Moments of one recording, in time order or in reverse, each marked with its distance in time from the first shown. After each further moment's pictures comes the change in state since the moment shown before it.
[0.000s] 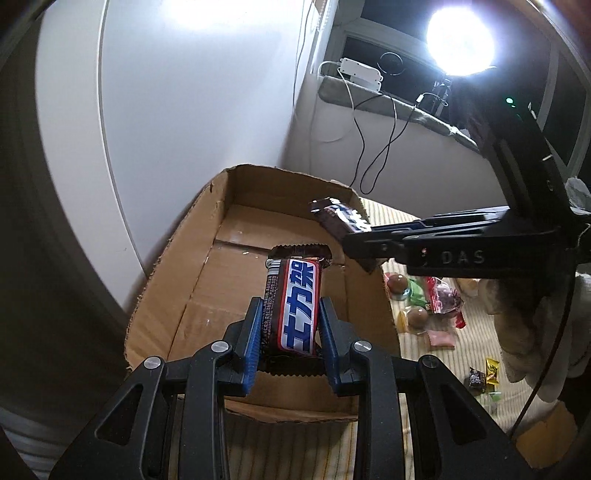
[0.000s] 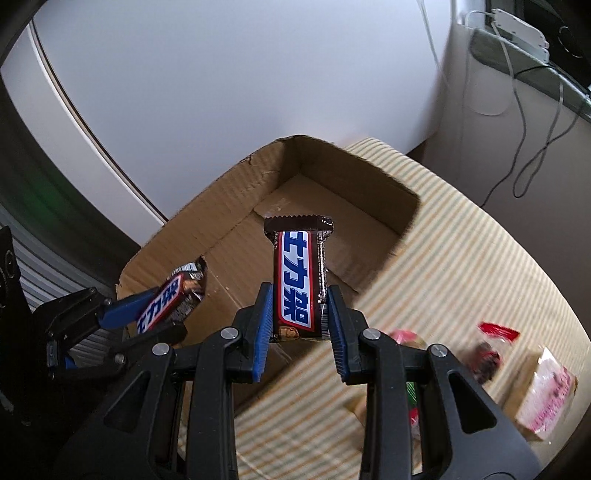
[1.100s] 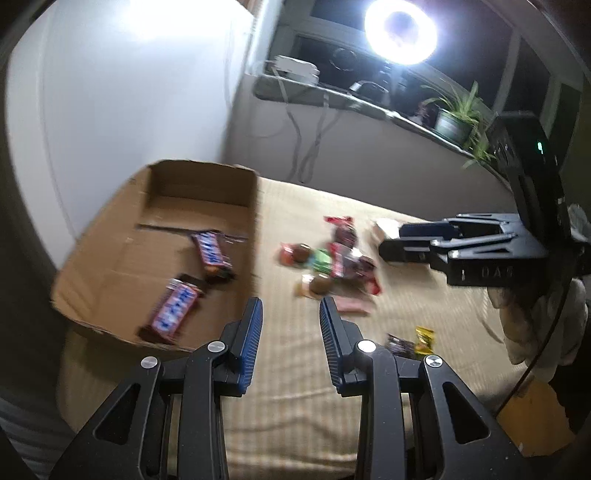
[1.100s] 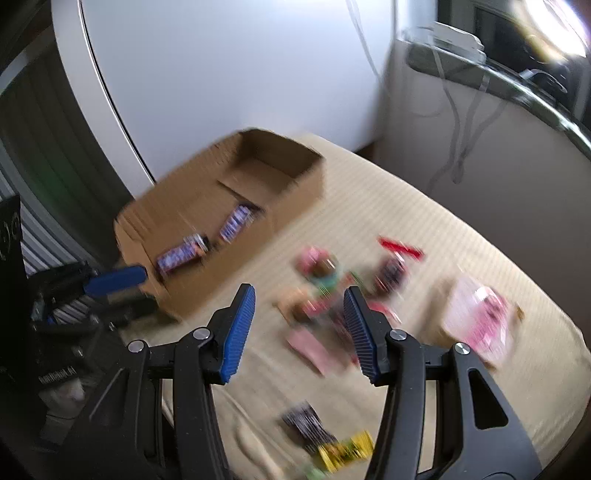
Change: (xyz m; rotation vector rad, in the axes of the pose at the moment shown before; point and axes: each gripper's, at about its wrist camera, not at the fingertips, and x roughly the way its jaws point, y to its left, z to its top) left arm -0.025 -0.084 -0.037 0.082 0.004 -0.159; right arm -0.096 -0.045 -0.092 0.012 -0.075 -0.130
